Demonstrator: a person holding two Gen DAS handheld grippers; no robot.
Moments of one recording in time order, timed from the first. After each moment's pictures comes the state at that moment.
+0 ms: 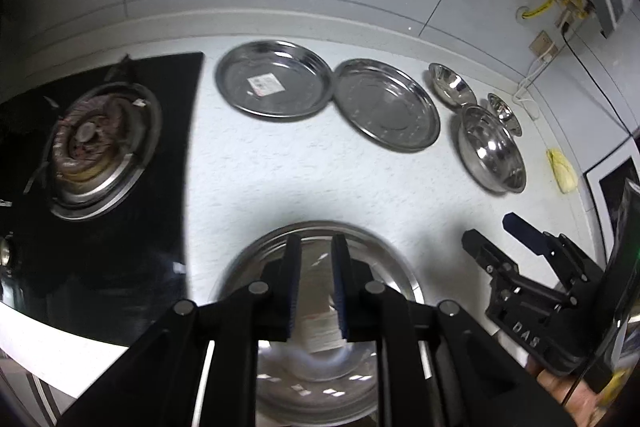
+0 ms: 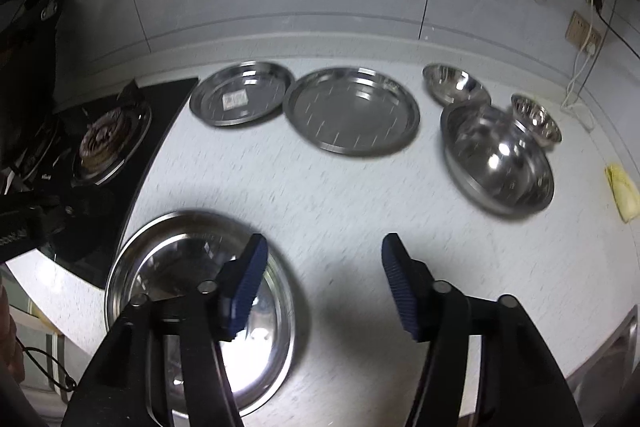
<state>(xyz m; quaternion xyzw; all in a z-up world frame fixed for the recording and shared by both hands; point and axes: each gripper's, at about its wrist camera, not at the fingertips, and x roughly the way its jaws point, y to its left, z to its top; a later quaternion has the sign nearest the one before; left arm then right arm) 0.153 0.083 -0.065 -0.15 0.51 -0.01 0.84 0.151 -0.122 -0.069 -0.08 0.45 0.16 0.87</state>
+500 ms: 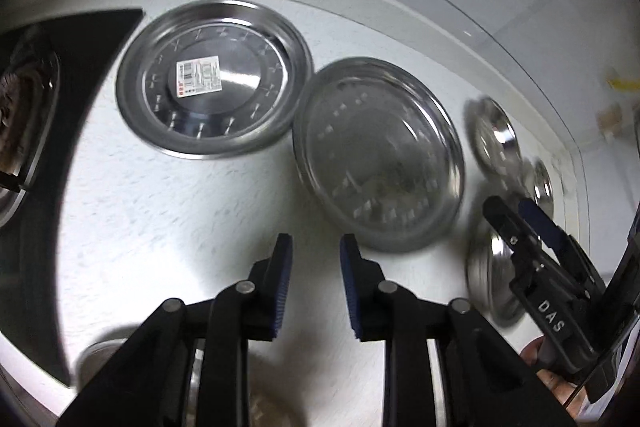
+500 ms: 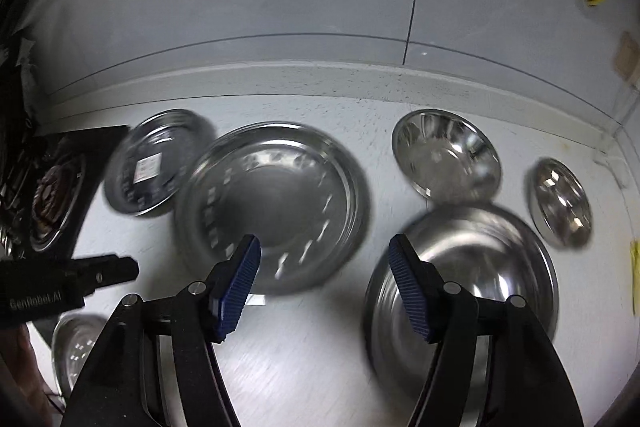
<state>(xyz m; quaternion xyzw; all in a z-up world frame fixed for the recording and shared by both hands) 0.322 0.043 -0.136 -0.27 0.57 0.08 0.77 0.368 -0.164 -0.103 -0.09 0.48 0.21 0.85</state>
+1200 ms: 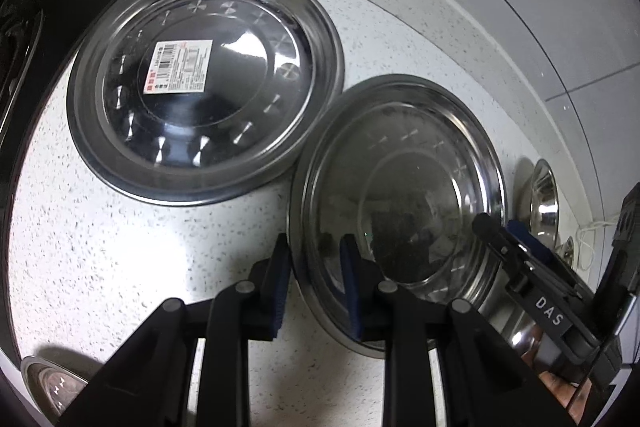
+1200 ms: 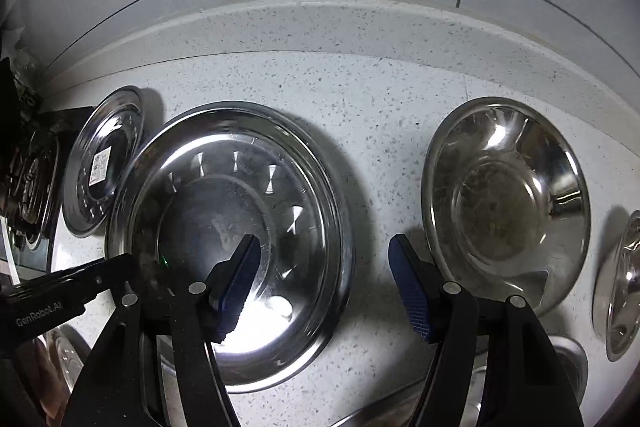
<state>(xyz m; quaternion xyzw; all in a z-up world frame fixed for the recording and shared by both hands) 0.380 0.045 -0.186 -0.34 0.57 0.15 0.73 0.464 -0.149 -0.173 -0.09 0.58 0.26 0.77</state>
